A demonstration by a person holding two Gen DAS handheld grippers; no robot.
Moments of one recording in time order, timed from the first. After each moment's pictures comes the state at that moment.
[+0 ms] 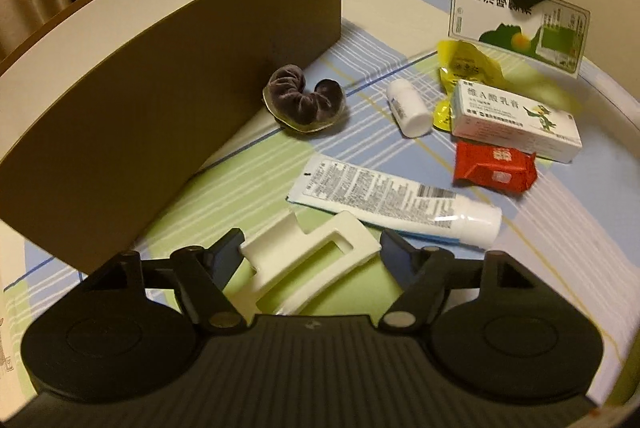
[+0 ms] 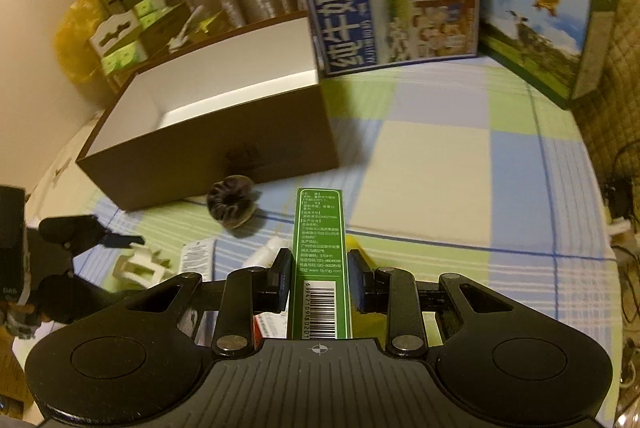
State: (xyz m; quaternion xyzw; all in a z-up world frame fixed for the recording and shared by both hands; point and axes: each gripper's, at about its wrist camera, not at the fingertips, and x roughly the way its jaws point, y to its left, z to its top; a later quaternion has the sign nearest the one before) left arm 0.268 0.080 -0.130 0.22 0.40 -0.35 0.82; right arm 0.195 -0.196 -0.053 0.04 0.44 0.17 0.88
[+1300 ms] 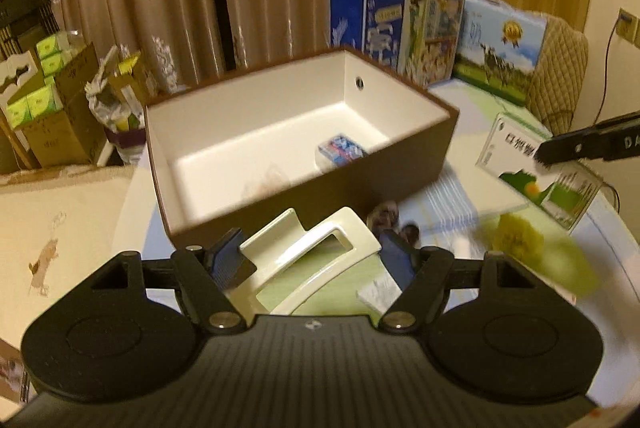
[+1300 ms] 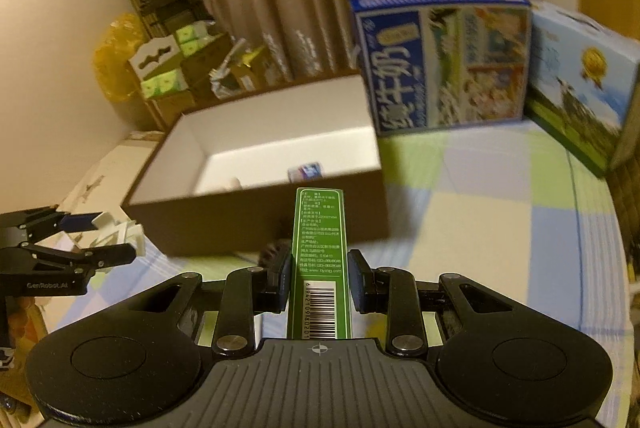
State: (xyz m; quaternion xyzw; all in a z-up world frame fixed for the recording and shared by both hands) left arm 0.268 0.103 -0.009 0.09 0.34 -0.18 0.92; right arm 0.226 -0.152 -0.009 0.03 0.38 0.24 0.89
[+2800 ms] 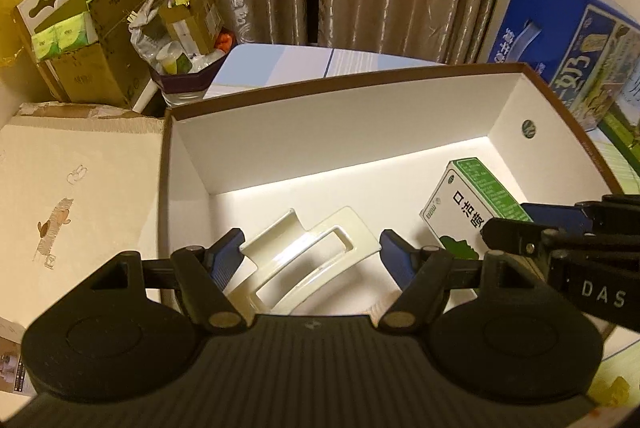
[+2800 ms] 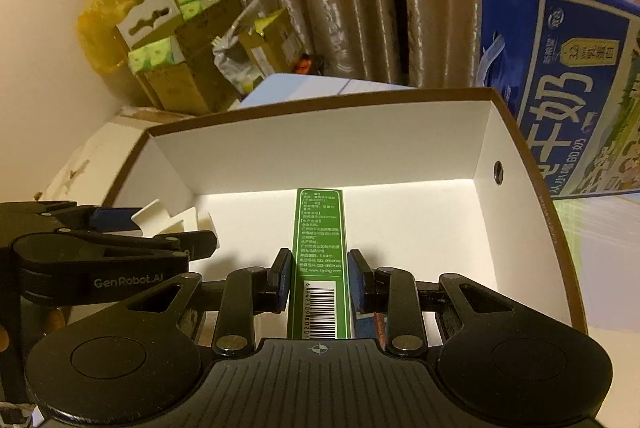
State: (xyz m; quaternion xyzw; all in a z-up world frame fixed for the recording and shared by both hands) left arm 0.499 0.117 -0.057 0.03 0.45 -0.05 0.89; right arm 0.425 0.009 -0.077 0.00 0.43 0.25 0.87
